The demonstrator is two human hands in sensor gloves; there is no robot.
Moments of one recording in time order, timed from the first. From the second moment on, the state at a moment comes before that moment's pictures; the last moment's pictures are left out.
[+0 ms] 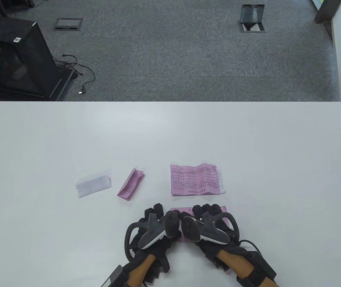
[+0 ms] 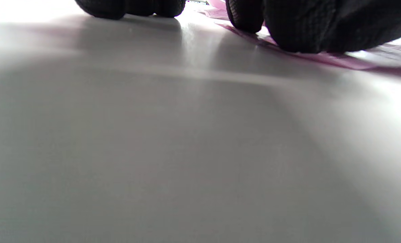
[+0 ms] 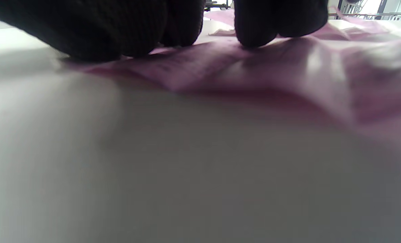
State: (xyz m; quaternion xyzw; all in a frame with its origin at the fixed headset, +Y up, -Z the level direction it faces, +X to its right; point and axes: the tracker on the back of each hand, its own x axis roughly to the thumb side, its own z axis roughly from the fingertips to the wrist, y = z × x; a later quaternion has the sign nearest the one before) left_hand -0.065 -0.773 -0.209 -0.19 -0.07 0.04 0.98; right_hand 0.080 -0.769 -0.216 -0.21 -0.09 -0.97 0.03
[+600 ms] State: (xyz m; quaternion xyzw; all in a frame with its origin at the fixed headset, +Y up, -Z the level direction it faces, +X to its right) left_hand -0.066 -0.775 -0.209 -0.20 -0.06 0.04 0.98; right_hand 0.134 -0.767 -0.221 -0.15 -0.10 -0.98 0.06
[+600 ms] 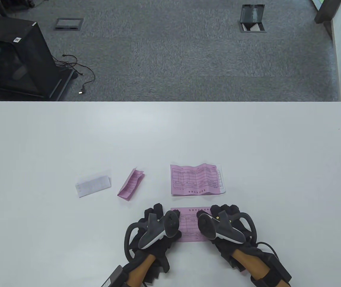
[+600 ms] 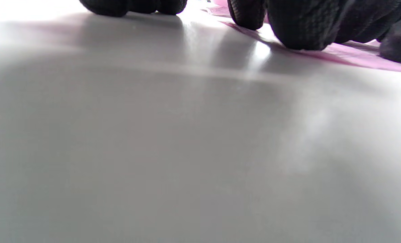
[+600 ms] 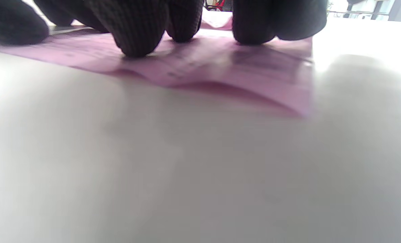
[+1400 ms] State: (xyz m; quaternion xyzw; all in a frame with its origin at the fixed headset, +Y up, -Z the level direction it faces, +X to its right) left_hand -0.068 -0.775 -0.210 -0.20 -0.06 0.05 0.98; right_hand 0.187 -0.768 -0.221 -0.09 -0.10 -0.99 0.06
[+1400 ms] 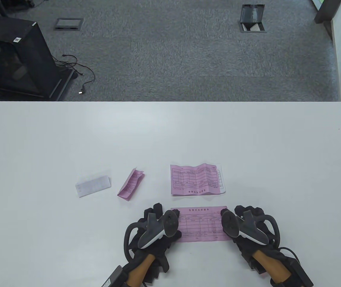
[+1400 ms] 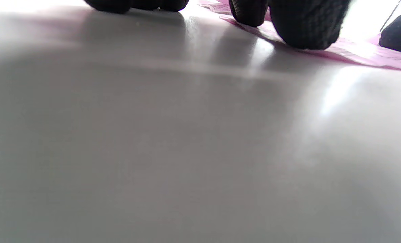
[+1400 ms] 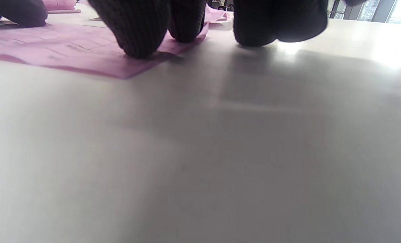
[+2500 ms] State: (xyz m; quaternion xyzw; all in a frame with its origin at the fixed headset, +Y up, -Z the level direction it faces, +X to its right) left_hand -0.067 -0.775 -0.210 -0.20 -0.06 0.04 0.98; right_hand 0.073 -0.770 -0.212 -0.20 -0.09 -0.98 0.02
